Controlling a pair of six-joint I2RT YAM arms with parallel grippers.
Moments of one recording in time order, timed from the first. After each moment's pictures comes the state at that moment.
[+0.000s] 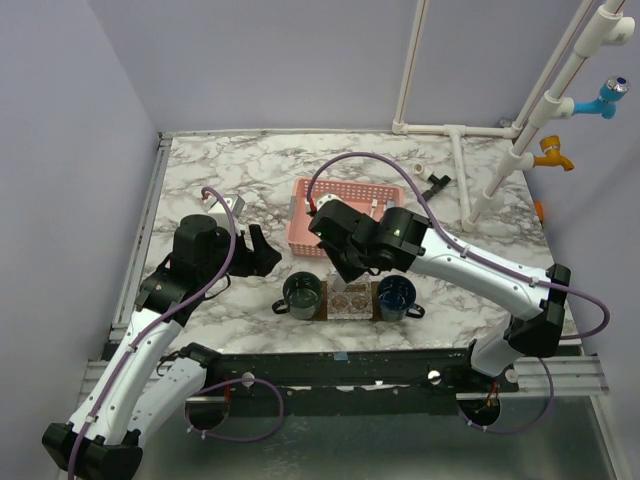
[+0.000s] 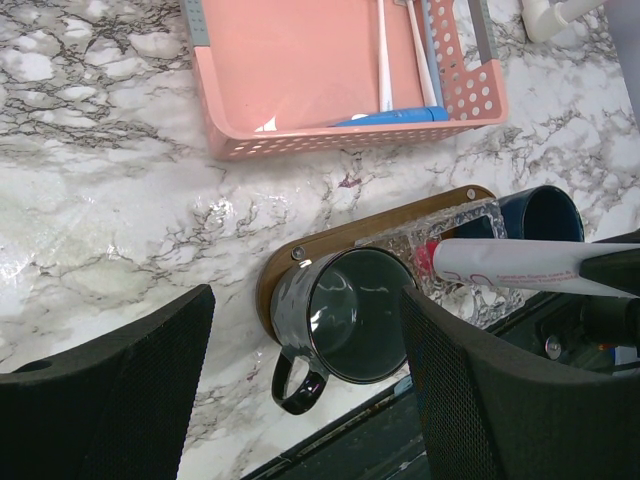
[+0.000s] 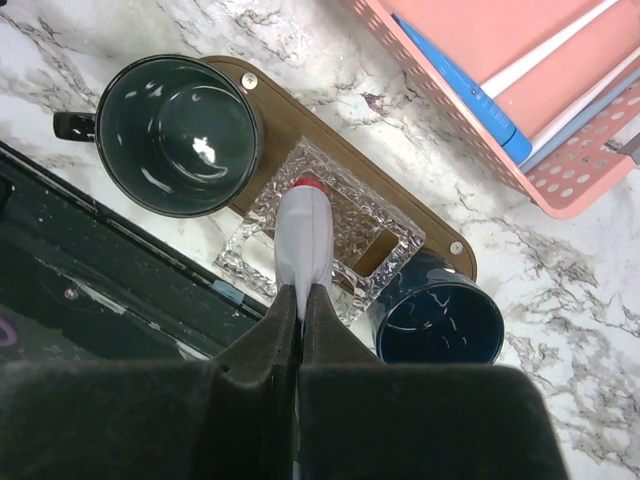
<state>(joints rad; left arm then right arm) -0.37 0.74 0.82 -0.59 0.25 -0.38 1.14 1.59 1.69 -1.16 0.30 0.37</state>
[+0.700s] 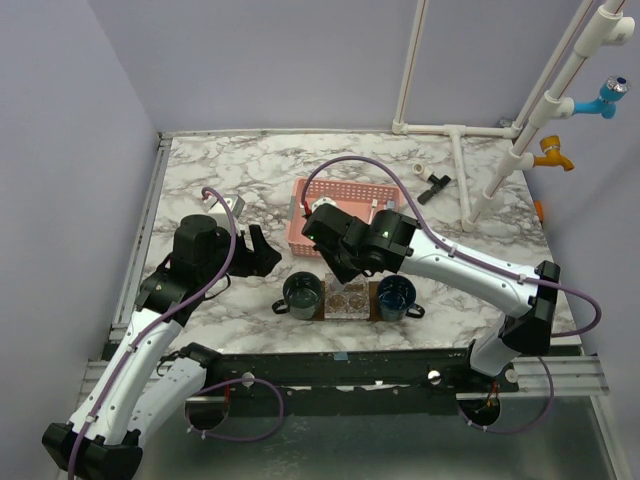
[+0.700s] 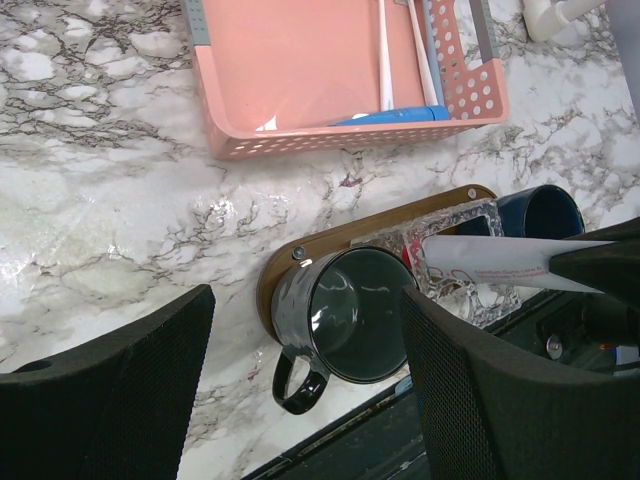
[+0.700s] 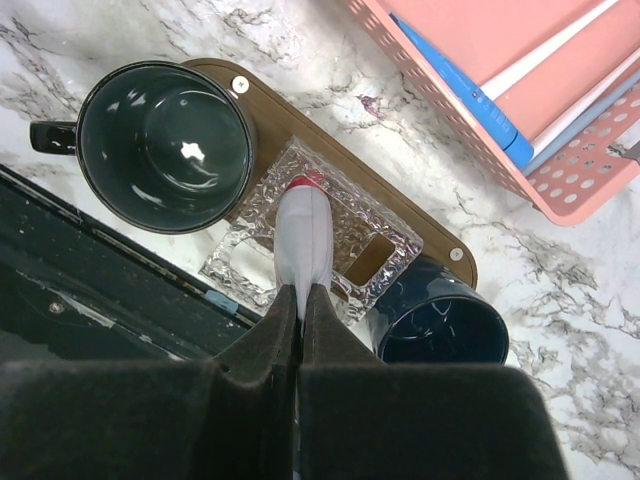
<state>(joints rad) -0.37 0.74 0.81 -0.59 0.25 -0.38 1.14 1.62 1.67 -1.13 0.32 0.38</state>
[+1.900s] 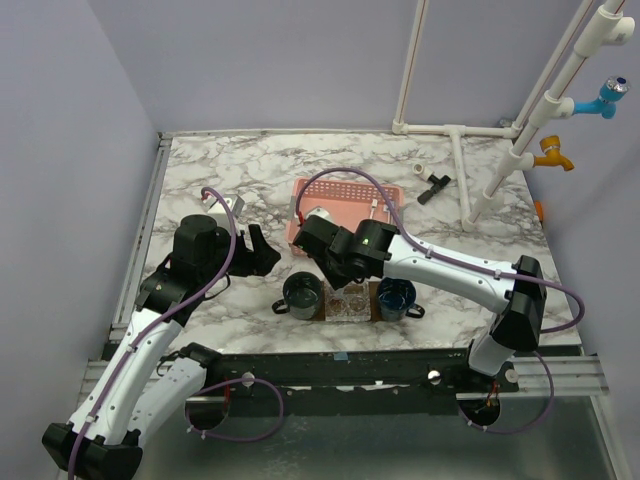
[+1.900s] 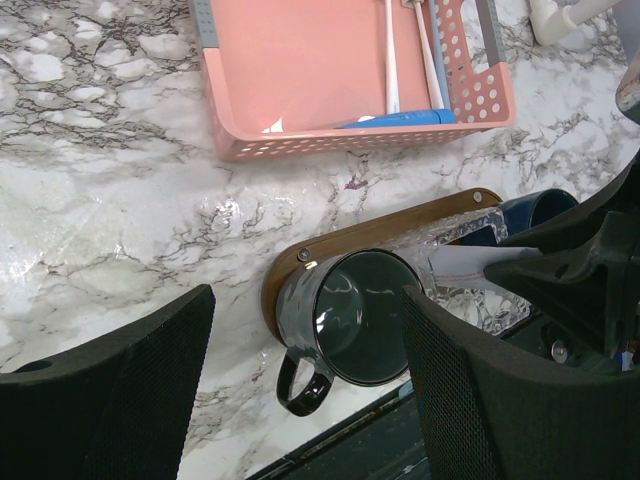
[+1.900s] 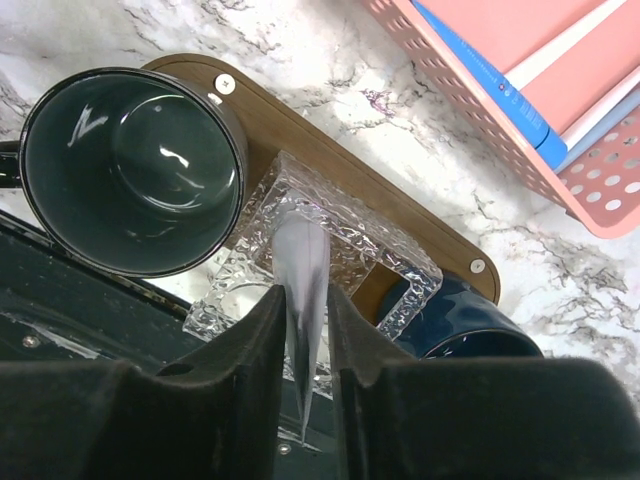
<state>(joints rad) -0.37 0.74 0.81 -0.59 0.24 -0.38 1.14 1.68 1.57 -1.04 0.33 0.41</state>
